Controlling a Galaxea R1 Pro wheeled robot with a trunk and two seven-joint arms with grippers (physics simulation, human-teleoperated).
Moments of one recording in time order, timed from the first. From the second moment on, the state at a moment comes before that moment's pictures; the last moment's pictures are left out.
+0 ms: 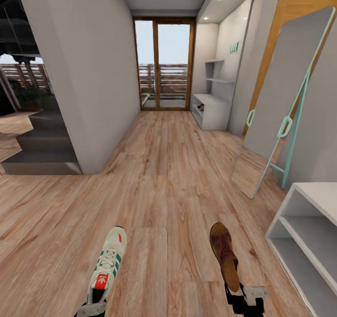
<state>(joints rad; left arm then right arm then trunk) -0.13 -0.09 0.50 -0.60 -0.32 -0.45 -0.14 -0.28 0.01 -0.47 -0.37 0.40 -0.59 0.14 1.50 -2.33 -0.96</state>
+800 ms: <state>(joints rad) -0.13 -0.09 0.50 -0.60 -0.32 -0.45 -0.14 -0.28 0.01 -0.48 -0.37 0.40 -0.59 0.13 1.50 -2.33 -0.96</state>
